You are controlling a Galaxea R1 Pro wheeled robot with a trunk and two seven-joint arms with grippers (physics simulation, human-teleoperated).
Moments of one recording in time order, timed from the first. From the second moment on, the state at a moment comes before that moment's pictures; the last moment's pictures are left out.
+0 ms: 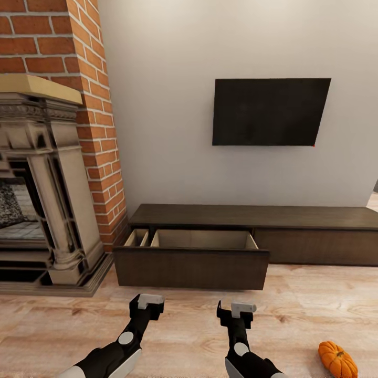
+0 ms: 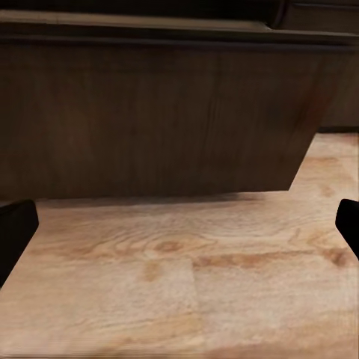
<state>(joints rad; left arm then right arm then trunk) -0.54 0.09 -1.00 -0.60 0.76 -0.29 0.36 -0.53 0.10 0.69 -0.30 -0.48 -0.43 -0.49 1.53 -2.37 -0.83</state>
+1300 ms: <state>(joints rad) -0.54 0.09 -0.99 -0.60 0.76 -0.29 0.35 -0.53 0.10 0.69 -0.31 -0.48 -0.43 -0.48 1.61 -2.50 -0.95</state>
